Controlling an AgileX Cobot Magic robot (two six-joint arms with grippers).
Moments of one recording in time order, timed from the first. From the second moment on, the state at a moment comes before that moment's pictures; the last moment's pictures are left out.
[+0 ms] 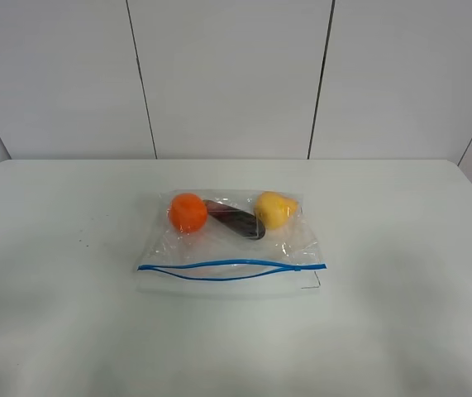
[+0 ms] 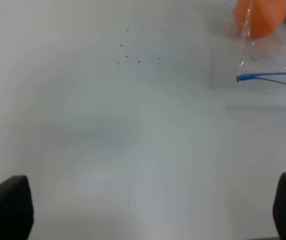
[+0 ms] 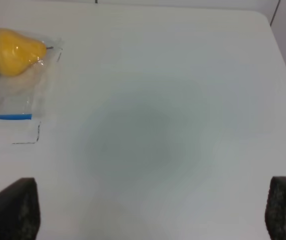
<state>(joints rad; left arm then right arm) -0.01 -0.01 -0.49 0.03 1.07 0.03 0.01 -0.01 -0.49 -0.01 1.02 0.01</state>
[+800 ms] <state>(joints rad) -0.01 -0.01 -0.49 0.03 1.07 0.03 0.01 0.57 -0.62 0.43 1.00 -0.14</state>
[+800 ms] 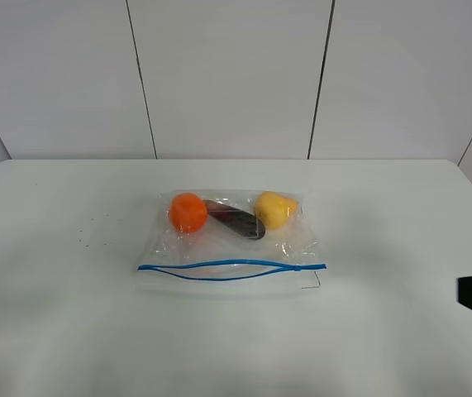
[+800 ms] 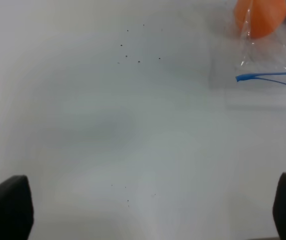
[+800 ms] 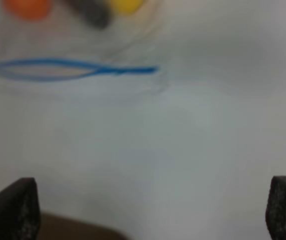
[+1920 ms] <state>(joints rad) -0.01 -0.01 -0.49 0.03 1.07 0.03 -0.27 1.78 -0.82 1.18 1.20 -1.20</state>
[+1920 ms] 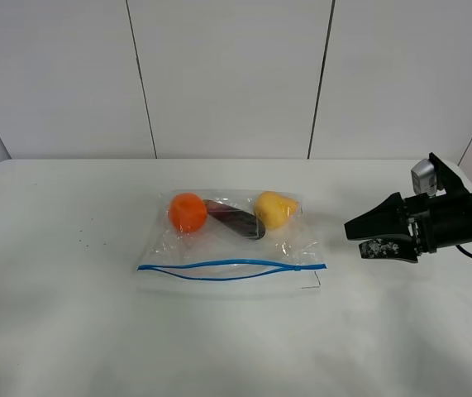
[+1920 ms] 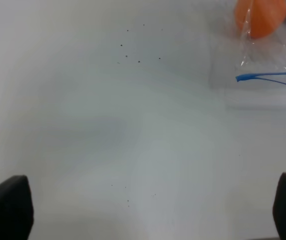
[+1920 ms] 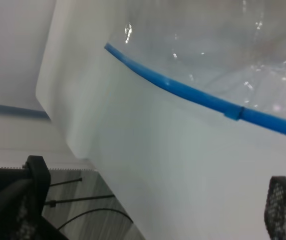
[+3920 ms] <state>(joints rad) -0.01 -0.01 -0.49 0.03 1.07 0.03 -0.05 2.21 -1.06 1.36 1.12 -1.23</state>
